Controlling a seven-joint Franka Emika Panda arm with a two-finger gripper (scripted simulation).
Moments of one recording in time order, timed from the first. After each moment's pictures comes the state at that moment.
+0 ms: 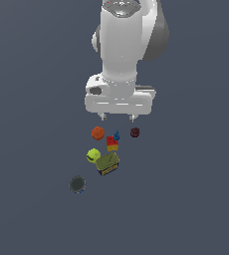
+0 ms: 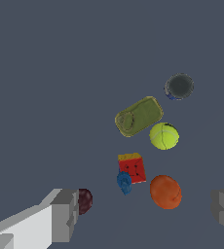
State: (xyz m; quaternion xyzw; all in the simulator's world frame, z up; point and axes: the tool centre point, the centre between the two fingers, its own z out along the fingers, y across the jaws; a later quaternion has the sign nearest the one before) arm 0.000 0.011 0.274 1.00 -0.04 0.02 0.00
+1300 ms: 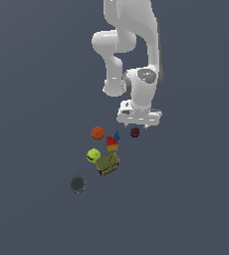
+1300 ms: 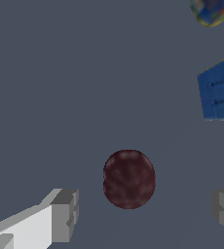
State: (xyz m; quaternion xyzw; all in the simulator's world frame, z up) arm -0.119 0.112 0.085 1.00 -0.06 0.00 0.00
